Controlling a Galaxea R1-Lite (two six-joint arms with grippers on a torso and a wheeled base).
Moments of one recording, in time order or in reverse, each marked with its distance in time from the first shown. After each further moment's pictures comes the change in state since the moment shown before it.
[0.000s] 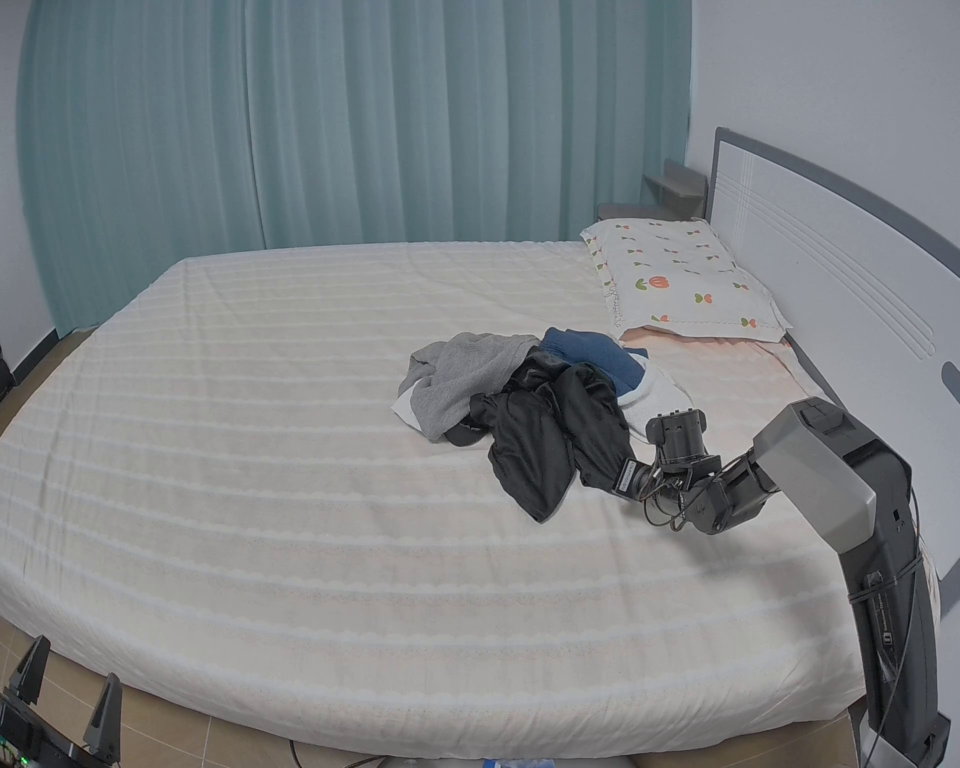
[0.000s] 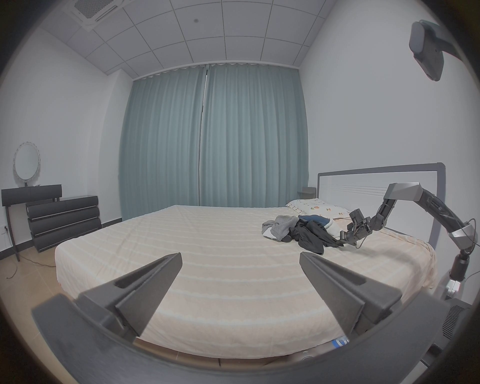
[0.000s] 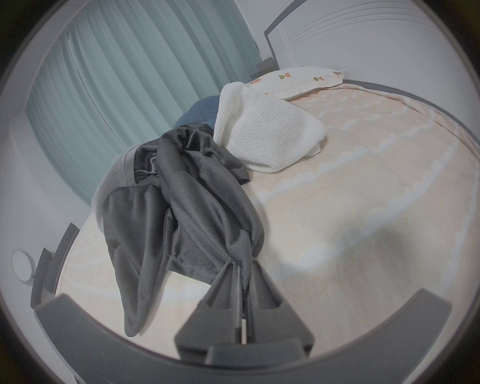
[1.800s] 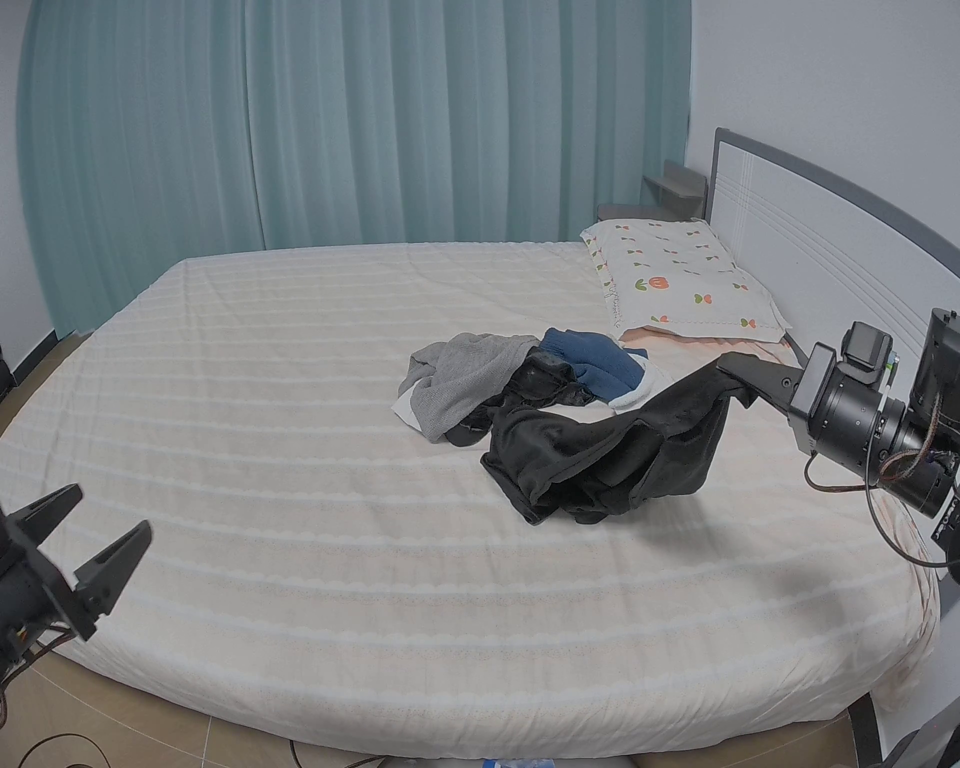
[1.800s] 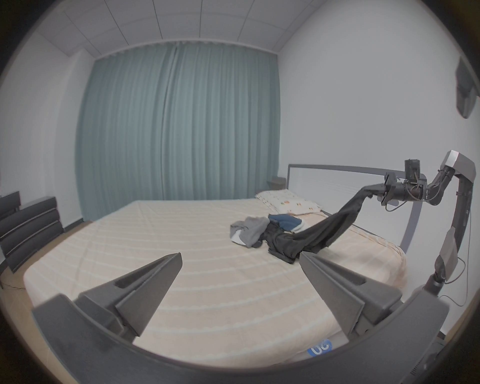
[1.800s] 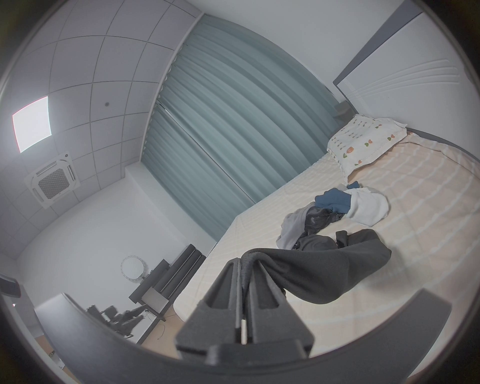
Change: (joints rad) left arm -0.107 0.752 -0.284 -0.346 -0.138 0.015; right arm 0.096 -1.138 0.913 -0.369 0.370 0.153
